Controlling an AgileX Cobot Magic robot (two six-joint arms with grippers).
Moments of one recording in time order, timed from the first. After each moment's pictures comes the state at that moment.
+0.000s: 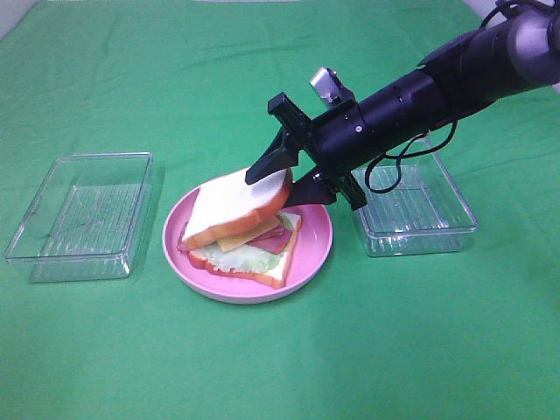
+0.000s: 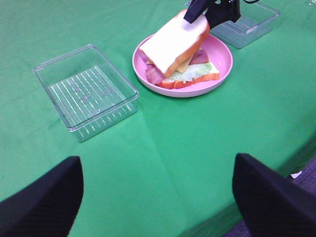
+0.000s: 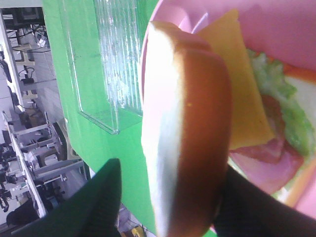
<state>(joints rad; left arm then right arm) -0.58 0.00 -0.50 0.02 1.05 -0.02 0.33 2.11 -1.30 1.21 0.85 -0.46</state>
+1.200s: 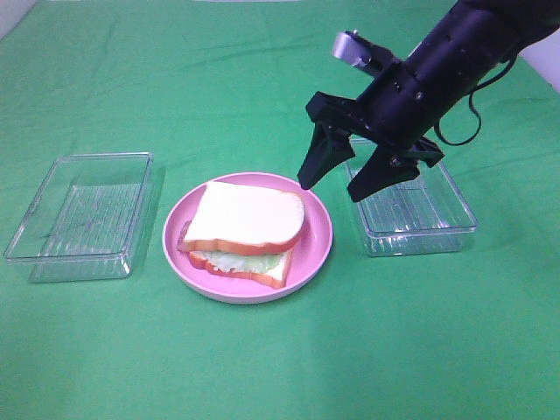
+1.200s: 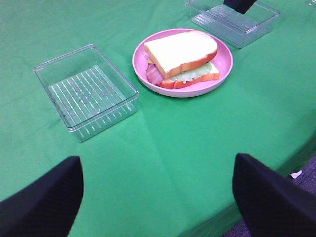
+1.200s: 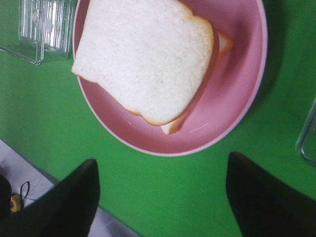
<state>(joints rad) -0.58 0.00 -0.50 0.02 1.05 -0.02 0.33 1.86 -1.30 0.65 0.94 -0.27</state>
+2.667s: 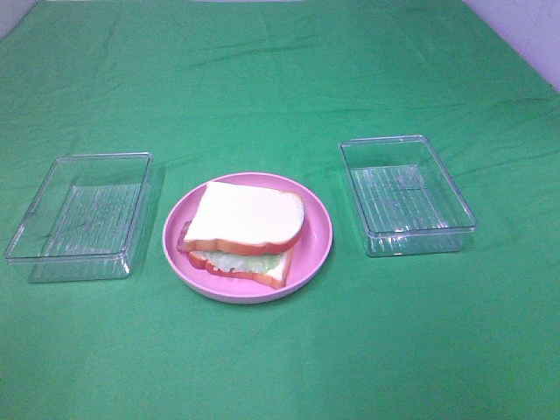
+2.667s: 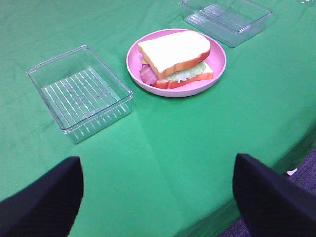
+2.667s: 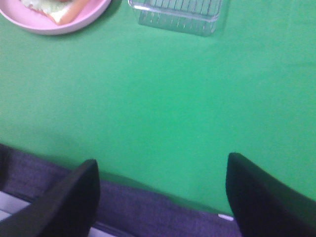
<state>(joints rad) -0.58 0.00 -0.50 0.00 1.05 0.01 0.33 0.28 -0.53 0.06 1.10 -0.03</state>
